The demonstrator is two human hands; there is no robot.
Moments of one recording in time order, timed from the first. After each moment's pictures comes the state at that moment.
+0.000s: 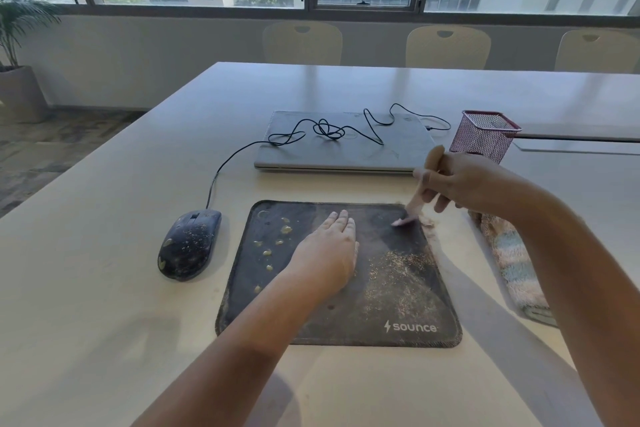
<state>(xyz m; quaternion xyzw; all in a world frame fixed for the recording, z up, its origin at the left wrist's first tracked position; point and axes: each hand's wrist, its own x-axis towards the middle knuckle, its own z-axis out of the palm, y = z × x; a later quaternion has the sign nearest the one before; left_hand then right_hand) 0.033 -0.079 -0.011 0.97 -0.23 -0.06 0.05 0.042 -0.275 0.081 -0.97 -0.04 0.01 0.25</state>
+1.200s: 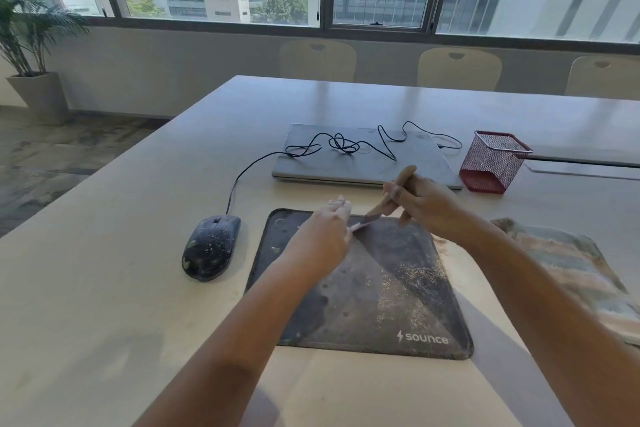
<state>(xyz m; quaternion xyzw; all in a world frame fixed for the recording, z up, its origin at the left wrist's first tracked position) 0.044 -0.053 0.011 0.95 -0.21 0.02 0.22 0.062 -0.231 0.047 -0.91 -0.09 -0.03 0.40</state>
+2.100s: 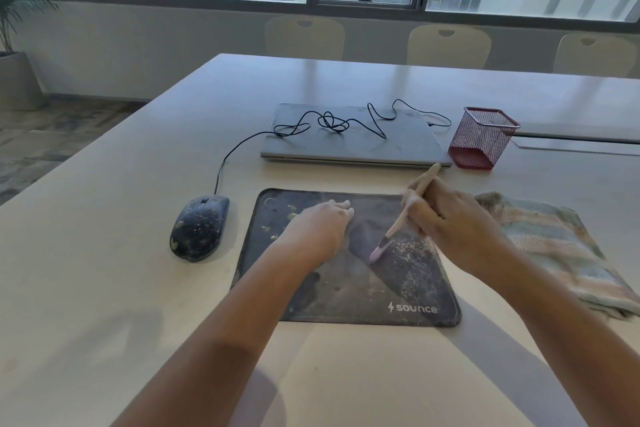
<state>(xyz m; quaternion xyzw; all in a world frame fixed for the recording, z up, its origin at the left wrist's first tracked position) 0.039 -0.061 0.011 0.96 -0.24 -0.08 0.07 -0.021 -0.239 0.048 -0.94 -0.11 -0.12 0.30</state>
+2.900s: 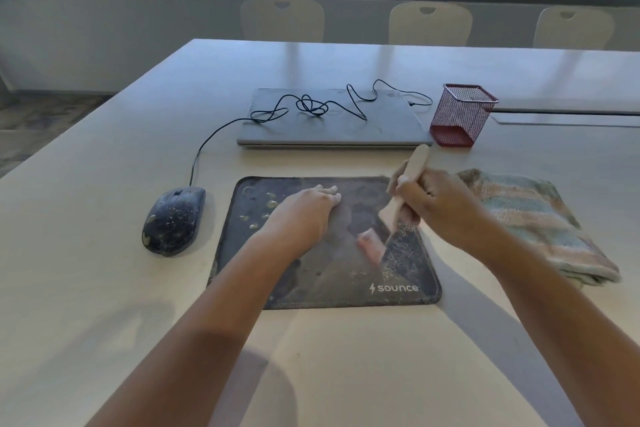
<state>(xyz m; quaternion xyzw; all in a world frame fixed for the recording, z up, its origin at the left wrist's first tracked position) 0.038 -0.065 0.000 0.96 -0.25 -0.04 0.11 -0.015 -0.251 0.038 -0.91 -0.09 -0.09 0.40</state>
